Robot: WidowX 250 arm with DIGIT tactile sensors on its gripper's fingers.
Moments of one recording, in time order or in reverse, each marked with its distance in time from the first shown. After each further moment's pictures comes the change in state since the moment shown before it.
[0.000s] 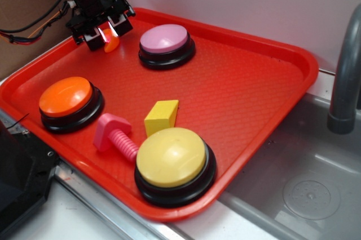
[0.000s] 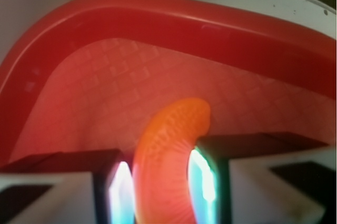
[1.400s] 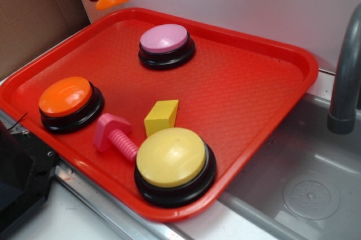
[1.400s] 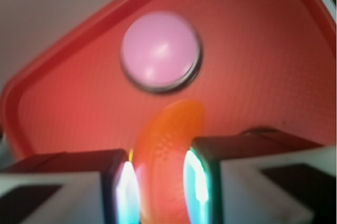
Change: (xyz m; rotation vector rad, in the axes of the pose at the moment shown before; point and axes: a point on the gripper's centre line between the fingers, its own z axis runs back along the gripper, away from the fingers) arm -0.124 -0.041 0.169 -0.057 0.392 -0.700
